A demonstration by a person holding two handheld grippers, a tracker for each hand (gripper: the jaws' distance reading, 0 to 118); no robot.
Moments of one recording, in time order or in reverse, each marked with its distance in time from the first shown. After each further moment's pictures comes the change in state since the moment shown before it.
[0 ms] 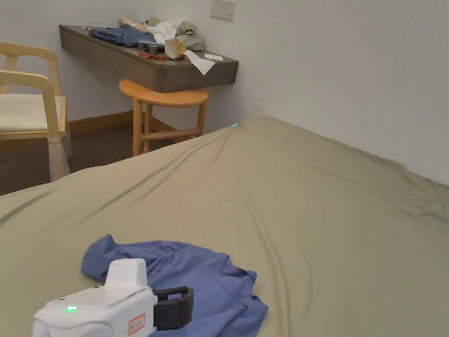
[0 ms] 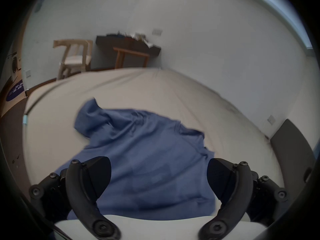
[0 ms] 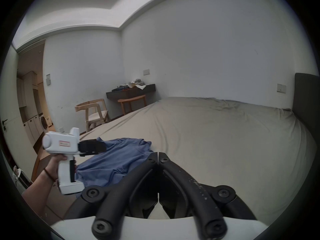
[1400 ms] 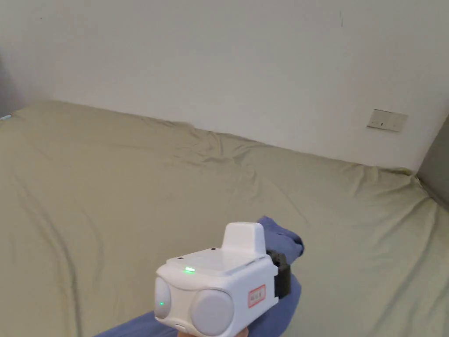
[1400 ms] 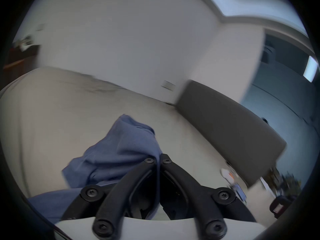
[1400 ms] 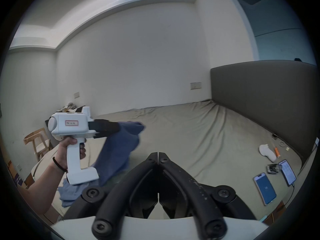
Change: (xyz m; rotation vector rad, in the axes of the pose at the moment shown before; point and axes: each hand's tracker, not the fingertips) left arm 0.446 -0.092 0.069 -0.093 -0.915 -0.418; right arm 0.113 -0.050 0.266 0.155 -0.626 -0.243
